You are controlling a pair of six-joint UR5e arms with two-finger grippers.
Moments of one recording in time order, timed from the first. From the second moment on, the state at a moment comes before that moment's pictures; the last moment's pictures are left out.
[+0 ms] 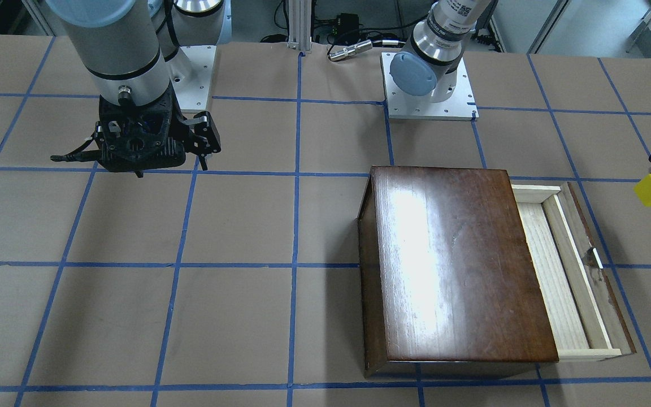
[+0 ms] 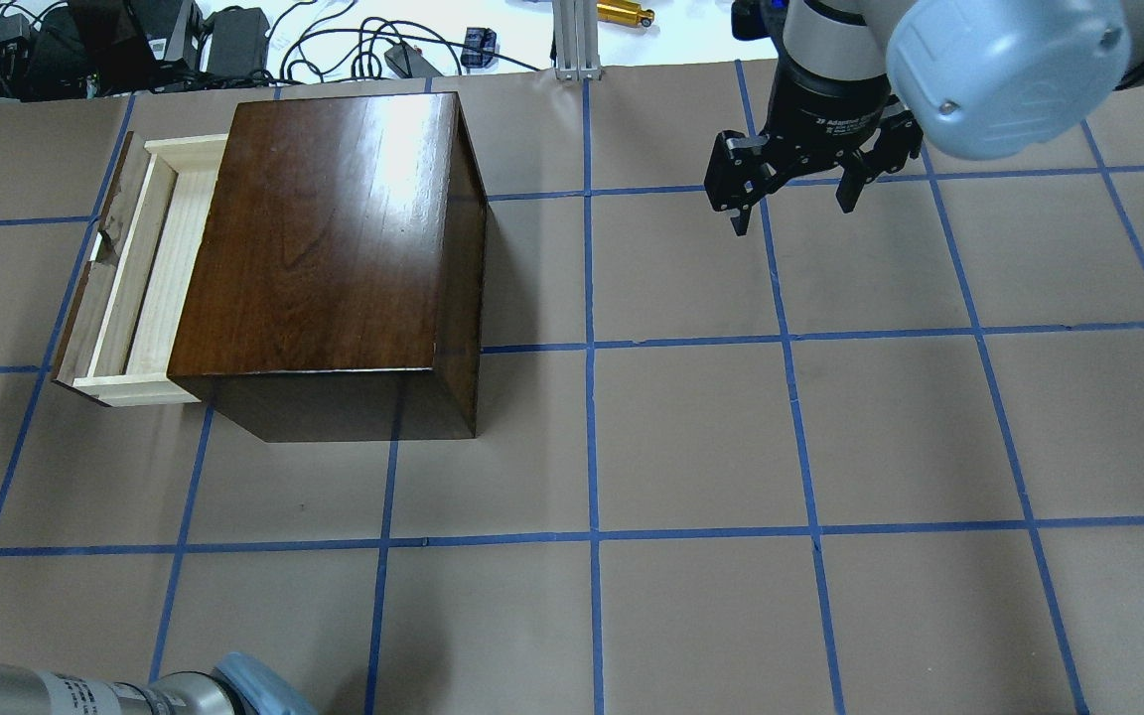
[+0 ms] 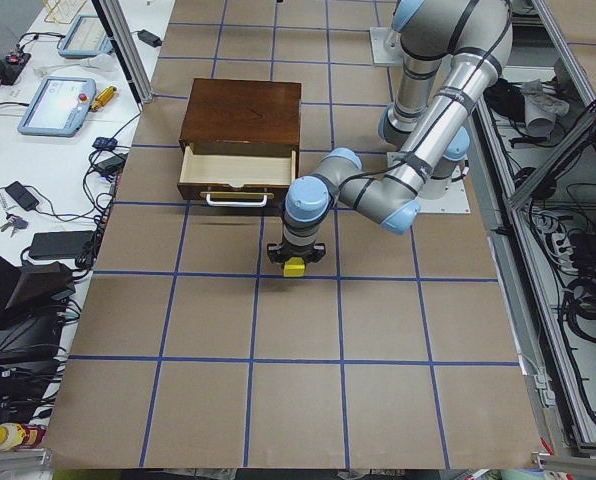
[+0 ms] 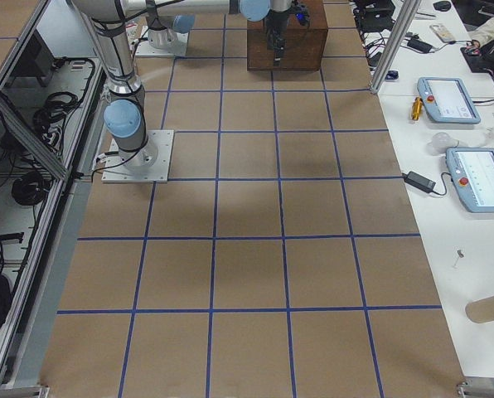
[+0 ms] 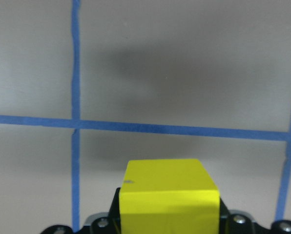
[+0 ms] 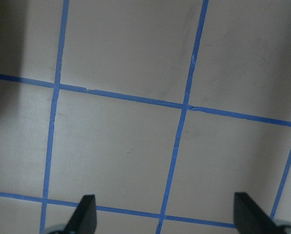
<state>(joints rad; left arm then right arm) -0.63 -1.77 -1.77 -1.13 1.51 2.43 1.70 -1.45 1.48 -1.58 -1.60 -0.05</state>
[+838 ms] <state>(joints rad) -0.88 -1.68 -1.65 -1.30 1.51 2.11 1.70 -1.45 1.48 -1.58 -1.60 -0.05</state>
